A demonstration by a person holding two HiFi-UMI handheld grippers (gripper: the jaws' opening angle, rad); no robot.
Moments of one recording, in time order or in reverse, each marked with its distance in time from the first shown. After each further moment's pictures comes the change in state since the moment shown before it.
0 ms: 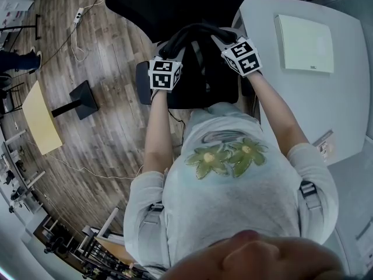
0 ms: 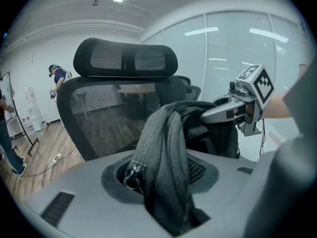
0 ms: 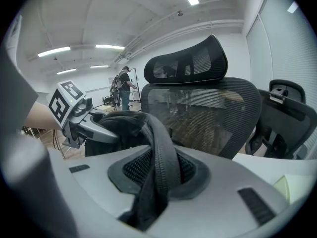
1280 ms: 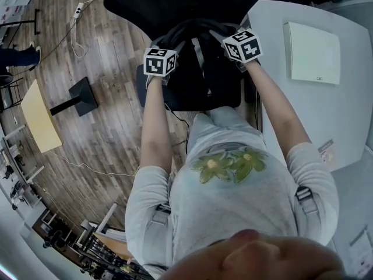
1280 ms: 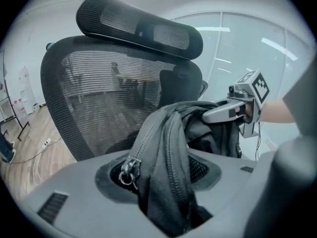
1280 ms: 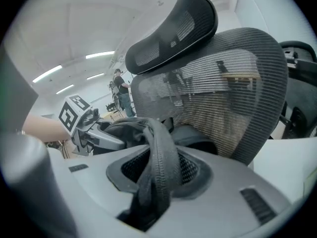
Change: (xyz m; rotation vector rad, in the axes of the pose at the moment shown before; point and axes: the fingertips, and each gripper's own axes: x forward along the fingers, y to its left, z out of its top) left arm 0.063 0.047 -0.019 -0.100 0.106 -0.094; right arm 0.069 -0.028 -0.010 0.180 0.070 0.112
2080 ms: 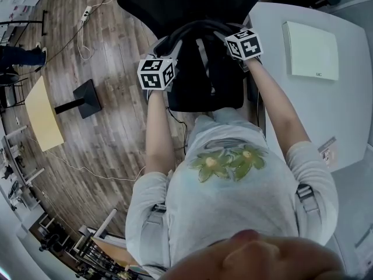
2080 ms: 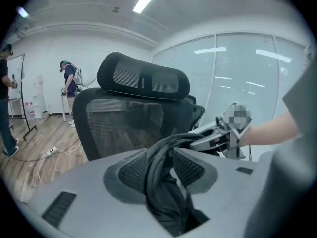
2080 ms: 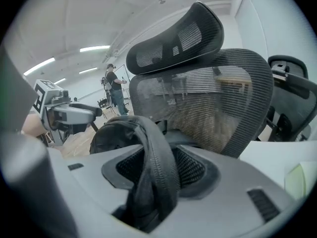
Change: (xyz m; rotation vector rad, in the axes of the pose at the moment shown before) left arm -0.102 -0.026 0.046 -0.034 -0.257 0.059; right arm -0.024 0.011 0.003 -0.017 0.033 -0.110
